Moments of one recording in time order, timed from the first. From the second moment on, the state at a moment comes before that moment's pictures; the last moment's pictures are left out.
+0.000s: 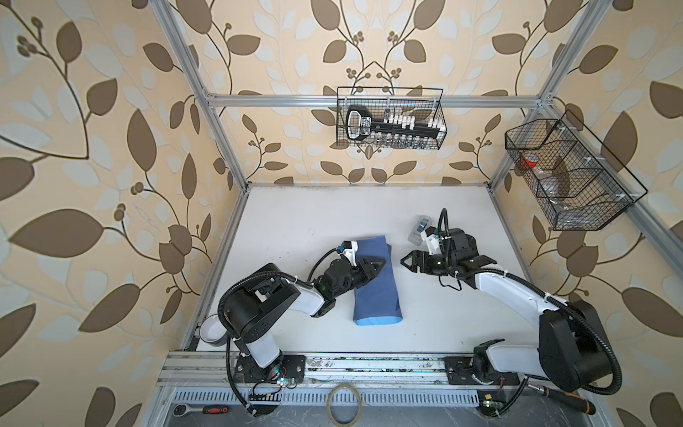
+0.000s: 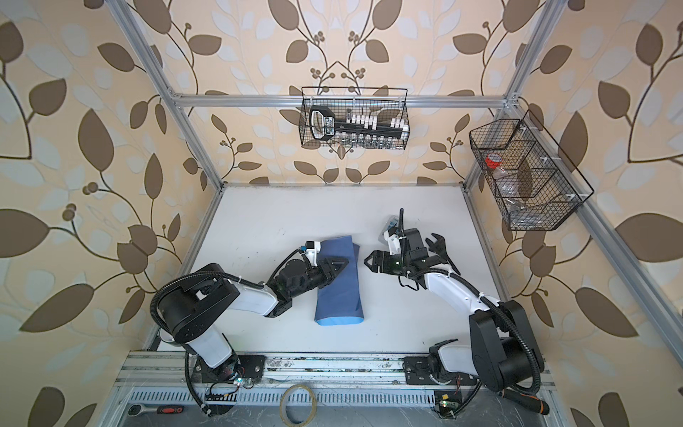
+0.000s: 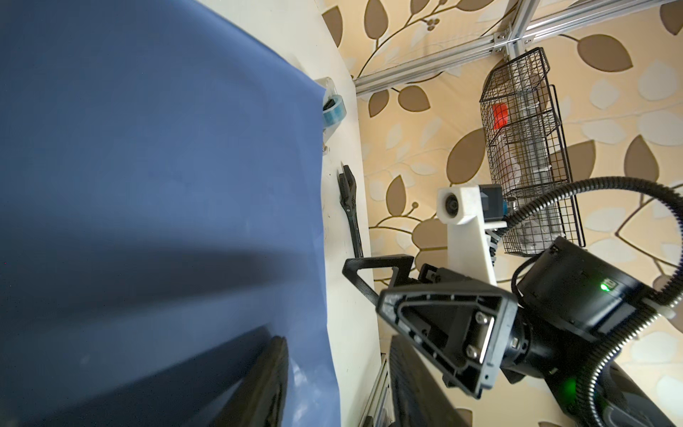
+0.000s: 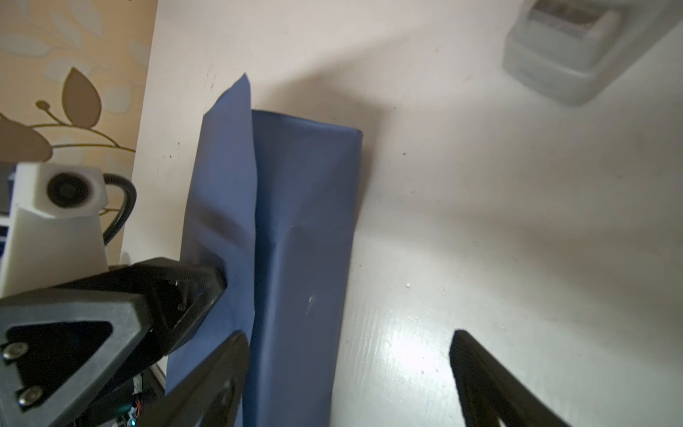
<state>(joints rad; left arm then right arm) -0.77 1.69 0.49 1.00 0.18 -1.27 0.32 1.35 0.72 -0.24 -0.40 0.42</state>
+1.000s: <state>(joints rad) -0.77 1.51 0.69 0.36 0.15 -1.02 0.40 1.54 0.64 0.04 -0.52 0.46</state>
